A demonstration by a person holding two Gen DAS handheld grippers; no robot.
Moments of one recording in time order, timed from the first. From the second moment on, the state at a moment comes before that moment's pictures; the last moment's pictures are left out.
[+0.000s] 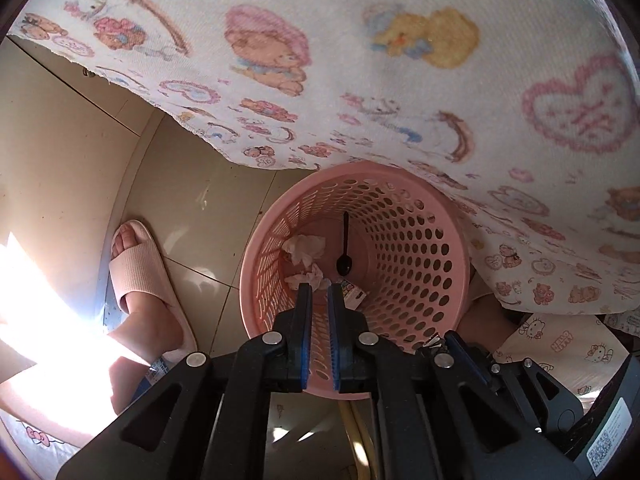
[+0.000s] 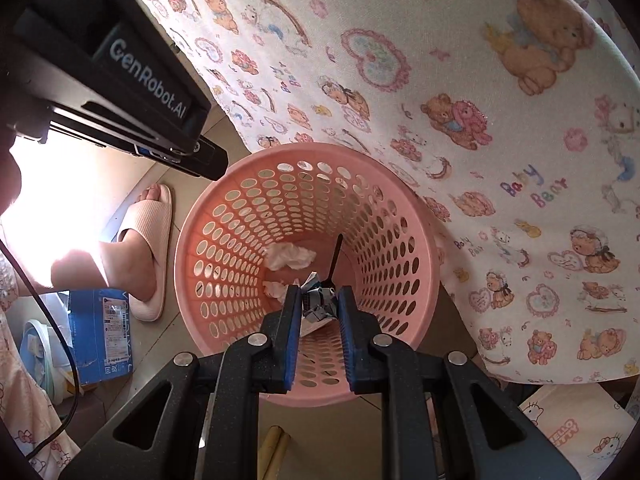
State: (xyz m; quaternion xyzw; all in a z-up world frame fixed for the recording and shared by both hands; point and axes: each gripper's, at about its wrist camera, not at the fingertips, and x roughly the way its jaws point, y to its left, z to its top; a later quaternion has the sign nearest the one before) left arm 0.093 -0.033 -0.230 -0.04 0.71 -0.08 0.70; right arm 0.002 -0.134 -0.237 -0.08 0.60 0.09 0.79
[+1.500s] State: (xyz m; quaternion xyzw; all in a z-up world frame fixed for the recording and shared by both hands) left arm 0.091 -0.001 -0.117 -0.01 0.55 -0.02 0.84; right arm -0.013 -0.149 -0.115 -0.03 0.45 0.06 0.89
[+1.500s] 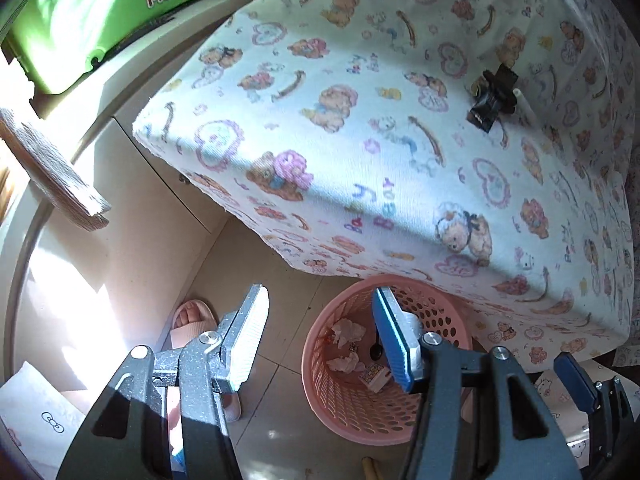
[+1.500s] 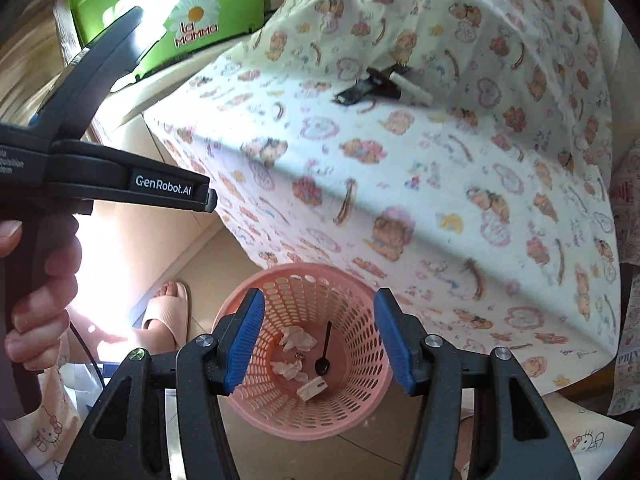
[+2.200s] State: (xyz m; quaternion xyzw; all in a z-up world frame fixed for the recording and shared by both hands) left arm 0.056 -0.023 -0.033 0.08 0.31 0.01 0.95; right arm -0.030 -0.201 -0.039 0.03 0.31 -0.01 0.95
